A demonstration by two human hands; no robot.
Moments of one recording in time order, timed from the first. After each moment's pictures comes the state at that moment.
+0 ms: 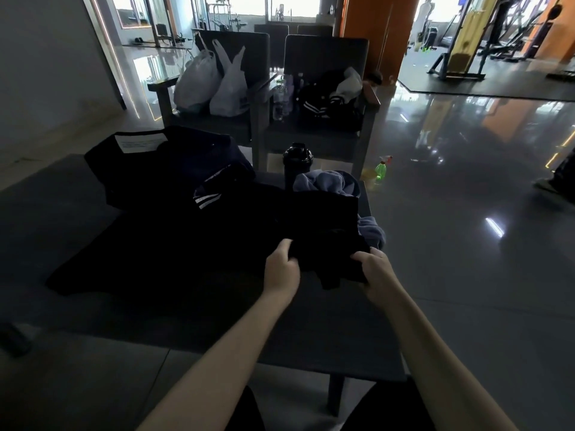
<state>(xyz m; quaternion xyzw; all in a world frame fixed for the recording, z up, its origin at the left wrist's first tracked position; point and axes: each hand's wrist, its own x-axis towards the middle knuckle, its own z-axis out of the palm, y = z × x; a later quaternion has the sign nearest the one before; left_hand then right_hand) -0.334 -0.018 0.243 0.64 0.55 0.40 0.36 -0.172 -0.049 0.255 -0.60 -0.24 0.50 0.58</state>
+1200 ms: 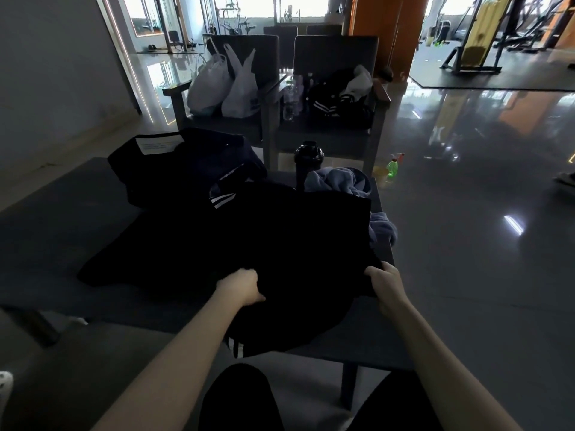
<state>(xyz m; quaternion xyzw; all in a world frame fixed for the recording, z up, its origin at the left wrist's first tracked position) -0.439 0.001 0.224 0.74 0.62 -0.13 0.24 -0.166 -0.062 0.203 -0.67 -0.27 0.42 0.54</state>
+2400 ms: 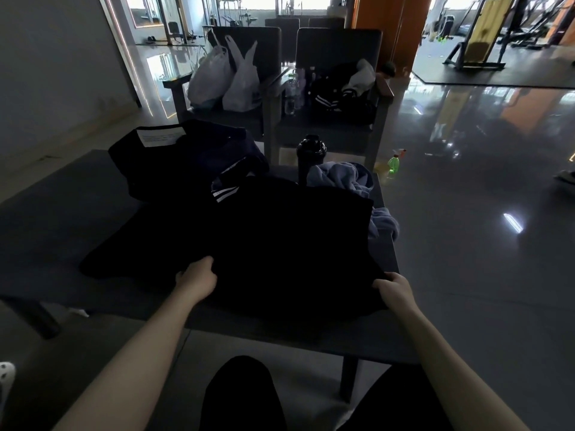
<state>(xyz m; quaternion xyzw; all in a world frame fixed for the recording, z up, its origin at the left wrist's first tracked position) -0.519 0.016 0.198 0.66 0.71 0.04 0.23 -0.150 -0.078 0.178 -0.77 -0.29 0.38 0.42</state>
